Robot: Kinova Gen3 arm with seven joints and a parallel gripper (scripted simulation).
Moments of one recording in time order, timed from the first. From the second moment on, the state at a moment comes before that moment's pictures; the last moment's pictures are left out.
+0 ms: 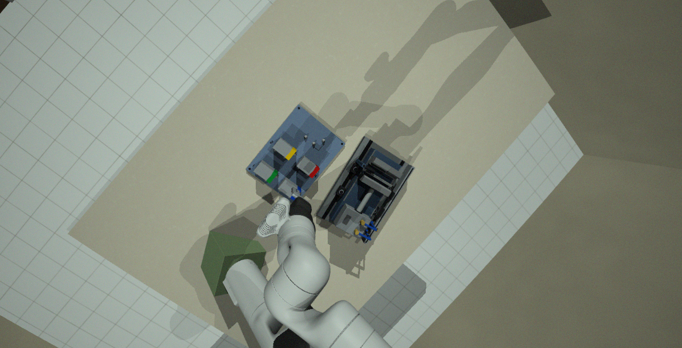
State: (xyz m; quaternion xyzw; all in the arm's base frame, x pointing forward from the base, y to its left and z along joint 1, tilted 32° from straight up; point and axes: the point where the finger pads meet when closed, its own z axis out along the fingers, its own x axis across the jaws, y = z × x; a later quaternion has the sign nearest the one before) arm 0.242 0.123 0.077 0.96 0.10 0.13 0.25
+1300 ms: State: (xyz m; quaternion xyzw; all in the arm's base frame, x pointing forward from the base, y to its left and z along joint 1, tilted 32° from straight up) arm 0.266 0.096 0.020 0.96 0.10 0.14 0.24
